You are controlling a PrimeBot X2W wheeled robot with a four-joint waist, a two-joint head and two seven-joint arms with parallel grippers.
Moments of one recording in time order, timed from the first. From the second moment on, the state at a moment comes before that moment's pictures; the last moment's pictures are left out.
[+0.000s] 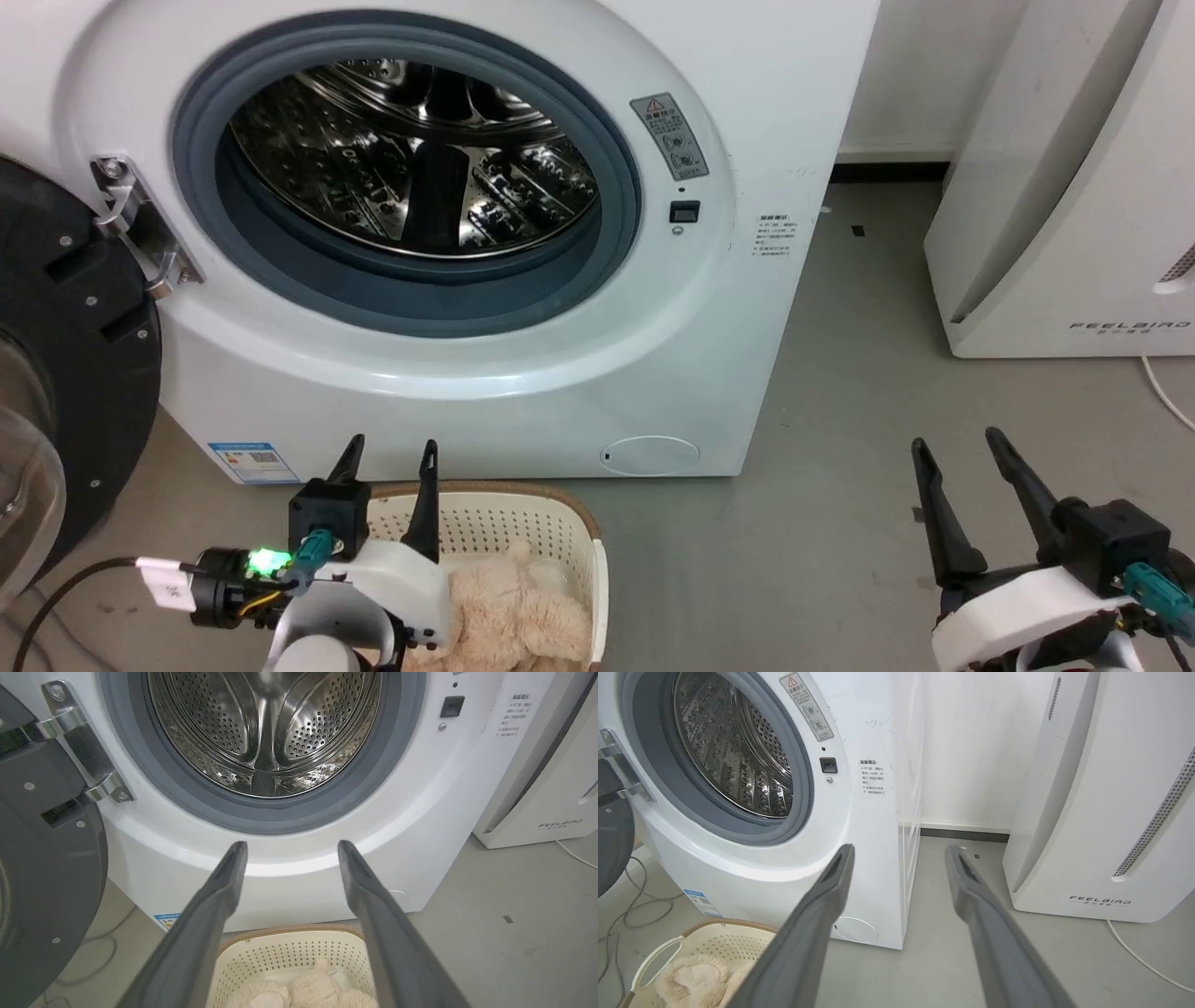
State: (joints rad) left arm -0.13 0.06 -0.05 0.22 0.00 0.01 -0.06; right arm -0.01 -0.05 -0.04 0.00 0.08 0.13 -0.06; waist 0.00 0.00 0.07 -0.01
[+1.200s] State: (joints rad) left arm -0.43 0.20 -0.22 0.68 0.04 -0.06 0.06; right arm -0.15 -0.05 -0.07 -0.01 0.17 0.13 -0.13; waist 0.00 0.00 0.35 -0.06
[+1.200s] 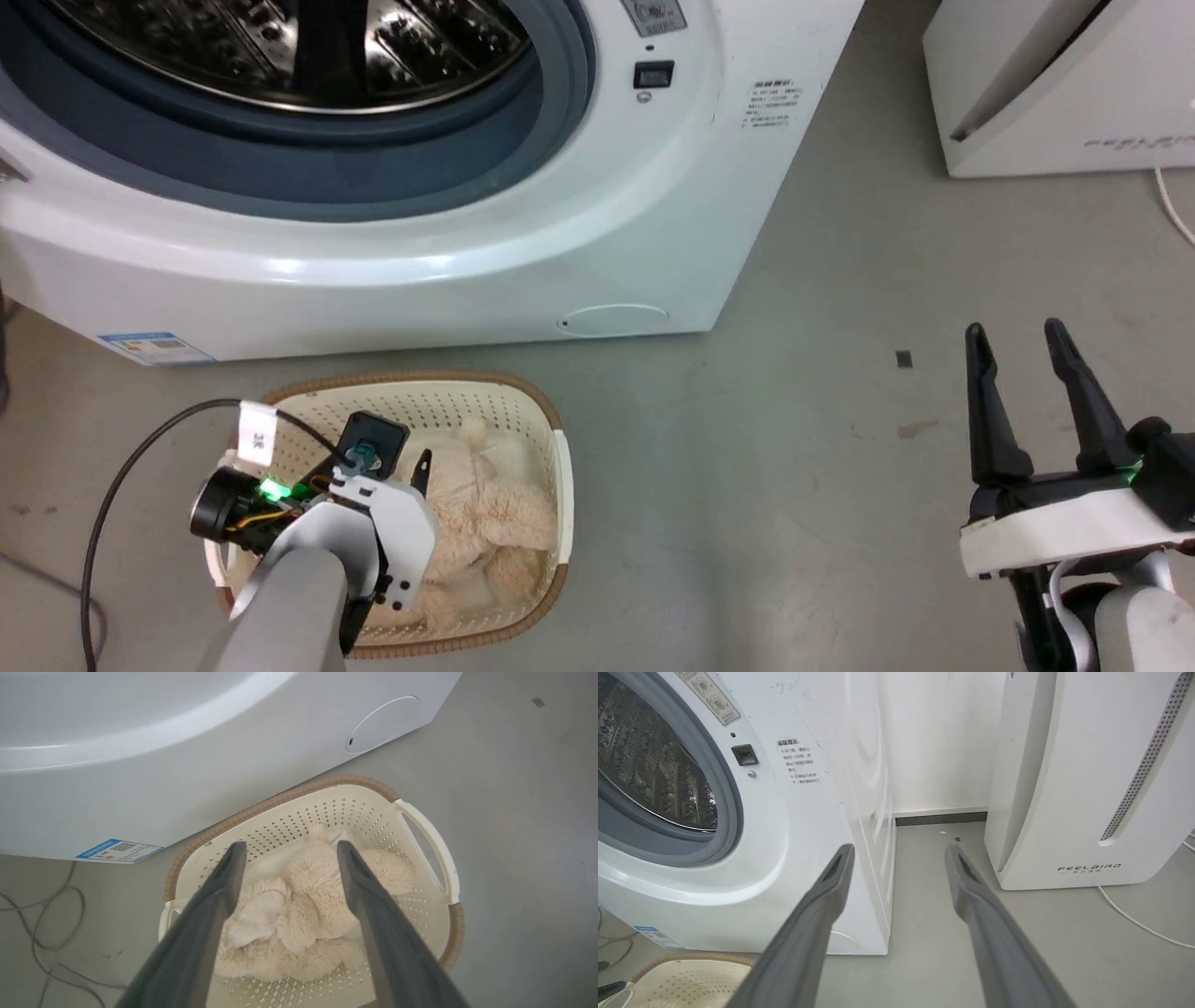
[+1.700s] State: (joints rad) left arm -0.56 0.28 -0.33 0.83 0.08 -0.08 0.14; right arm -0.21 -0.05 -0.08 -0.03 0.21 0.13 -0.16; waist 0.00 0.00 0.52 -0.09
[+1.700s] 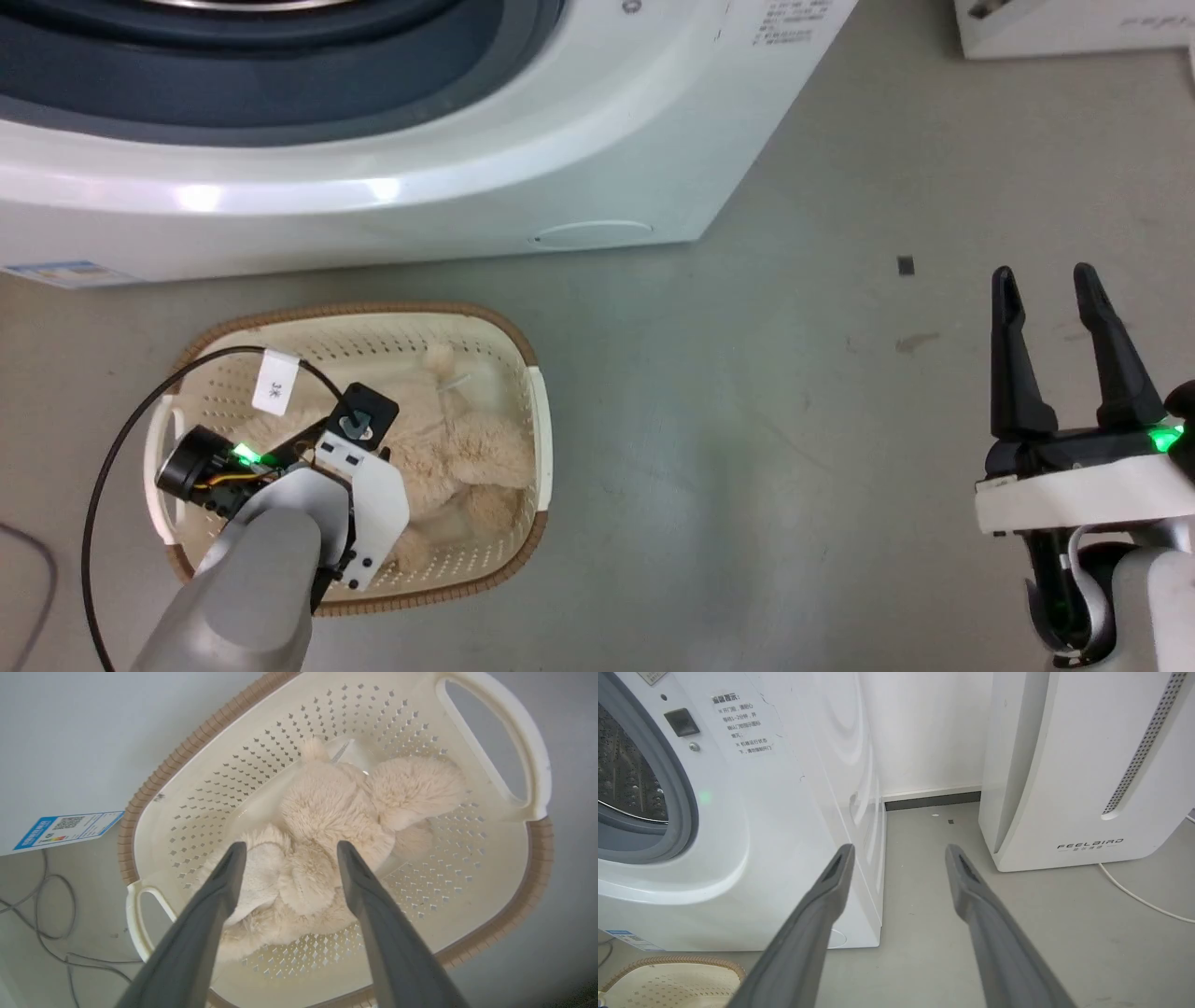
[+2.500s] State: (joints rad) left arm -0.82 0.35 -0.55 1.07 0.06 -0.11 0.20; right arm -0.31 -0.05 -0.11 -0.06 0.27 0.13 -0.21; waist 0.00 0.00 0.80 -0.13
